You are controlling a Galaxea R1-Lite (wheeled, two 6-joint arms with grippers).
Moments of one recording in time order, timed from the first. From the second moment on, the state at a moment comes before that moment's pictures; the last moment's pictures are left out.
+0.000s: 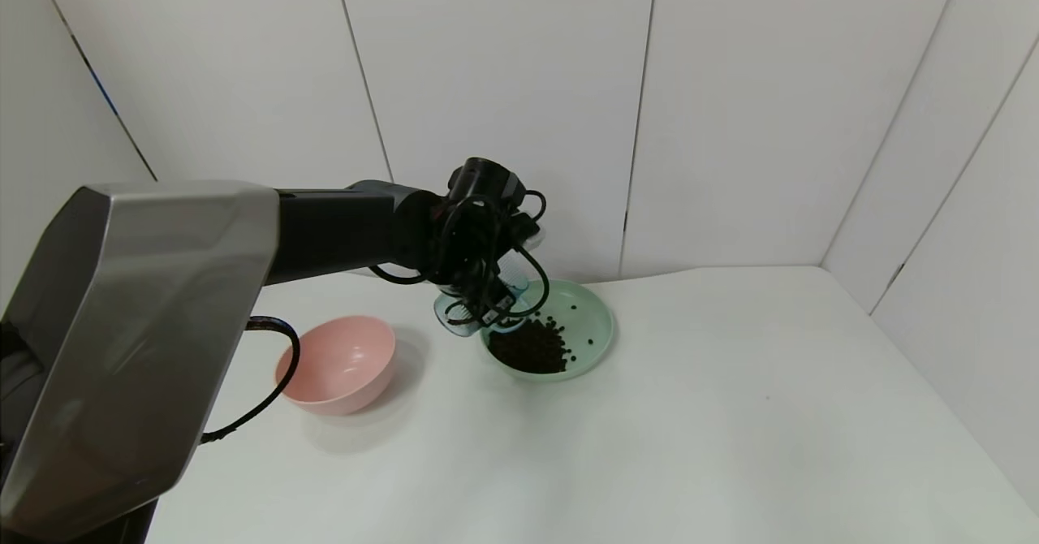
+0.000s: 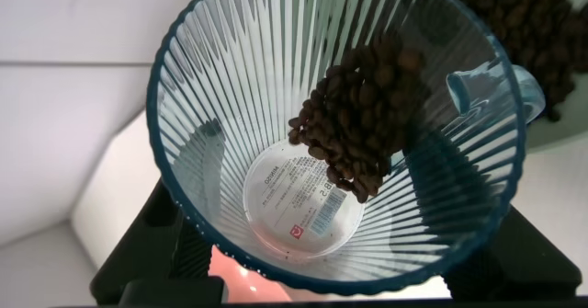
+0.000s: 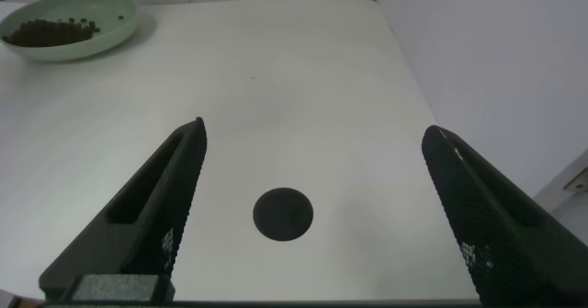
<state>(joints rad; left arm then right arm) -0.49 2.28 -1.97 0.51 0.38 0.45 -0.01 0.00 0.00 0.01 0.00 0.01</state>
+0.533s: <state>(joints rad) -0.48 2.17 -1.87 0.44 0.29 0.11 -0.01 0.00 0.00 0.01 -0.01 0.01</state>
